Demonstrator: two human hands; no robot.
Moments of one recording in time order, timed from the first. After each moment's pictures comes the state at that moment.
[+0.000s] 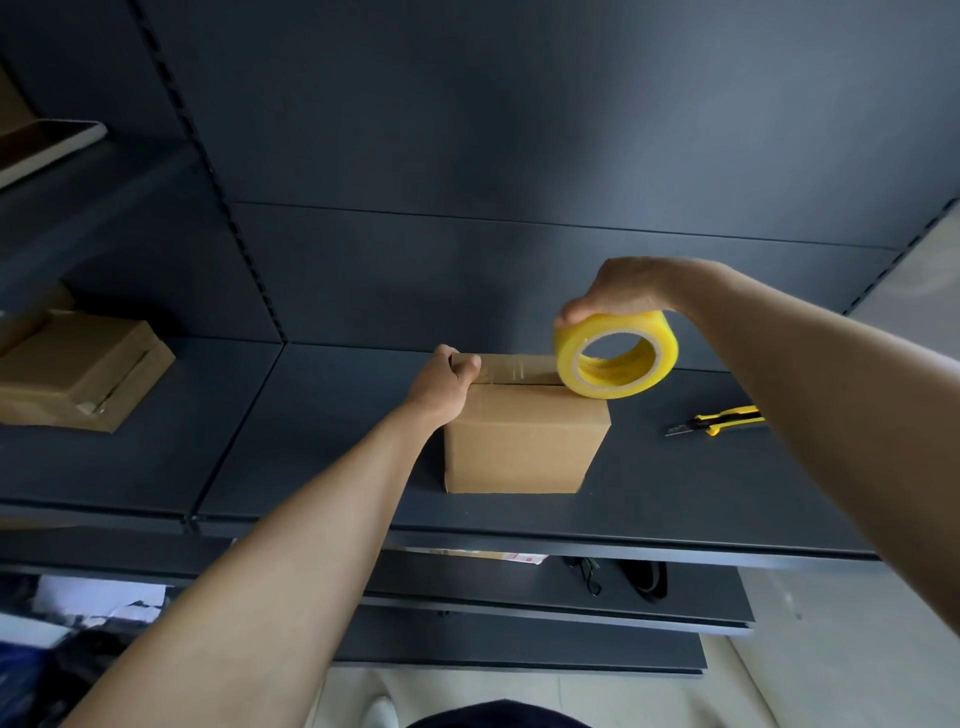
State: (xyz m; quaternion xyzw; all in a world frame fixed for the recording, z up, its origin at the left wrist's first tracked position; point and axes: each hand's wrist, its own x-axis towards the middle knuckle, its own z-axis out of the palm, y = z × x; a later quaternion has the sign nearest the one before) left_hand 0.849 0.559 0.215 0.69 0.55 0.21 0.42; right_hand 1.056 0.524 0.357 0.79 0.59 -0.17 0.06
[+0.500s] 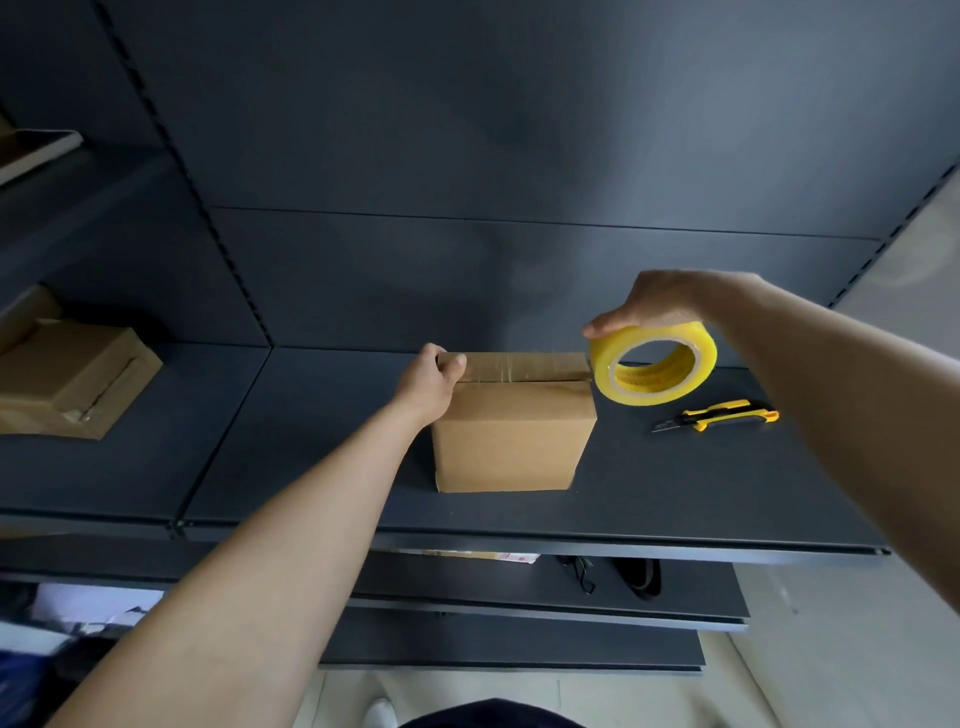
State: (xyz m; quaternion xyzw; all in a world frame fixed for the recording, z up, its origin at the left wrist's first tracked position) left_hand 0.856 0.559 0.217 0.70 0.55 0.20 0.41; right_hand 1.105 0.502 0.345 0.82 0.55 -0.16 0.11
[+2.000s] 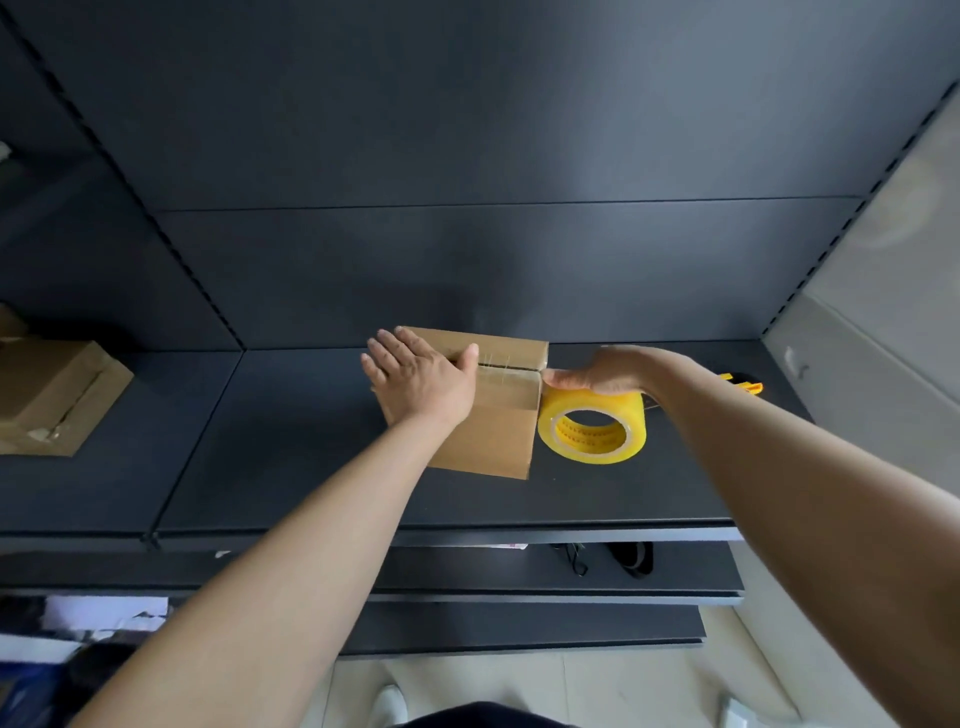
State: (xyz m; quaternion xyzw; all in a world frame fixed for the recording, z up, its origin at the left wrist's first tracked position) left_hand 0.915 0.526 0.224 0.72 0.69 0.05 0.11; right_hand 1.113 0.468 0.251 0.81 0.52 -0.28 0.07
